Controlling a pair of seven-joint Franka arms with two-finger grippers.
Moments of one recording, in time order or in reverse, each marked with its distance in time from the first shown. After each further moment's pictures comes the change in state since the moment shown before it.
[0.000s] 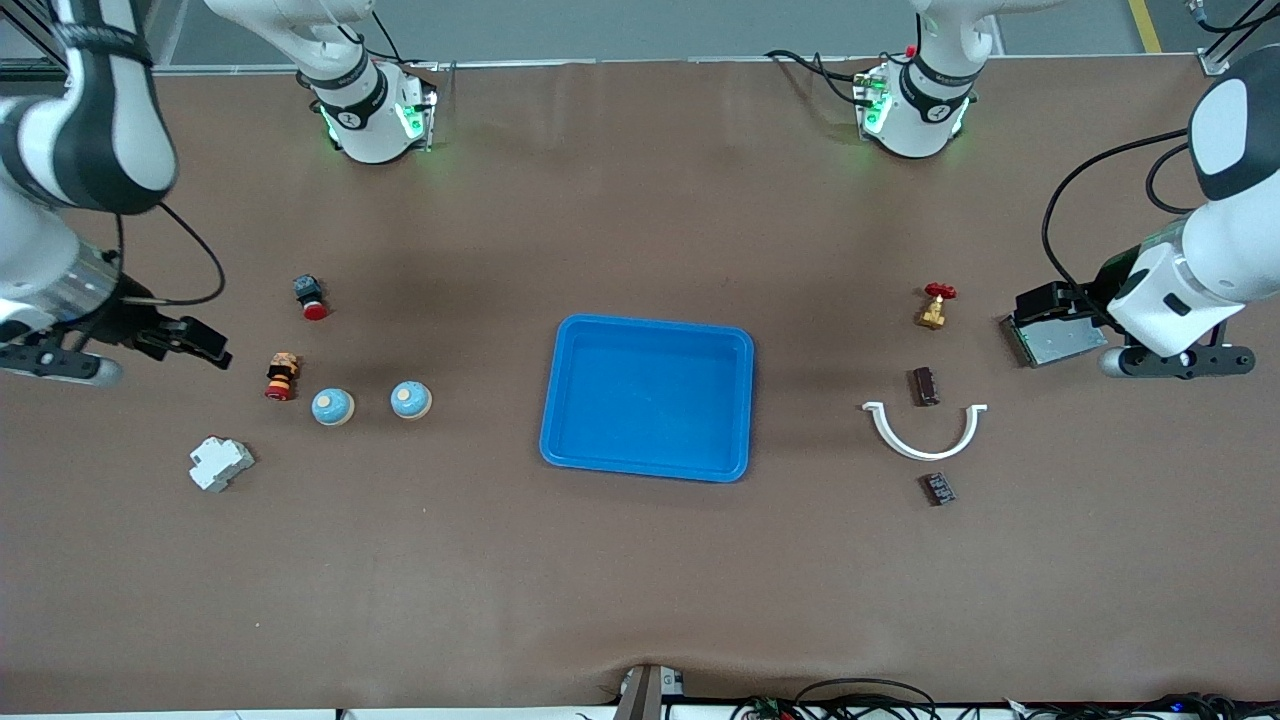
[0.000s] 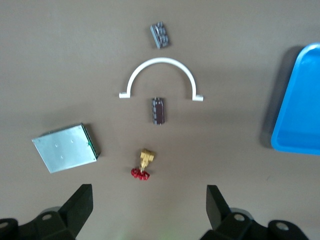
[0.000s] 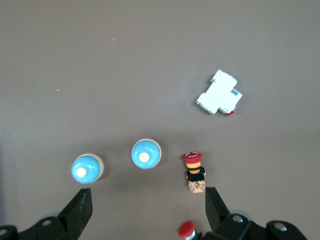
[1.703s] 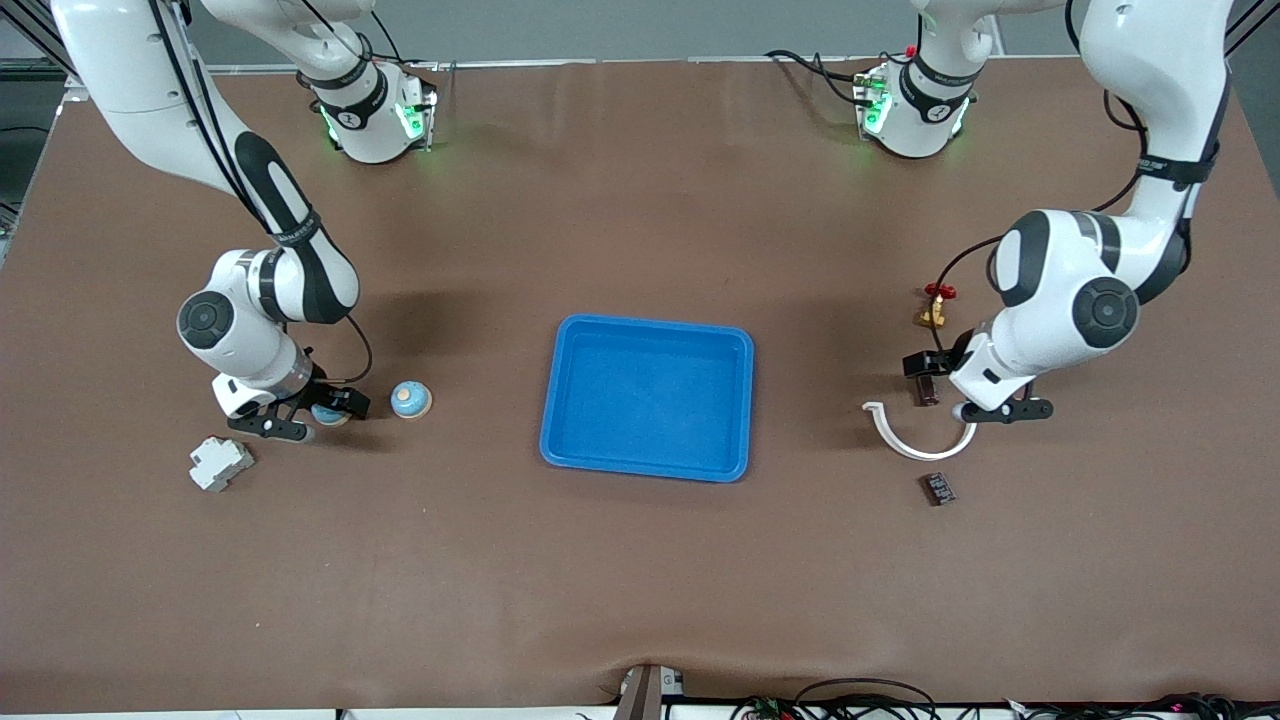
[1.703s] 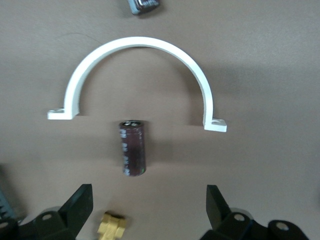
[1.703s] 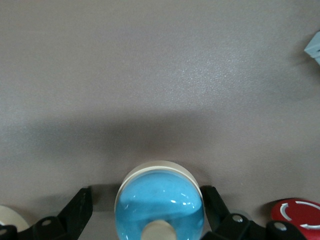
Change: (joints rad) left arm -0.038 0.186 -0.021 -0.430 0.000 0.655 -0.084; right arm 0.096 0.456 0.013 -0.091 -0.001 0.515 0.100
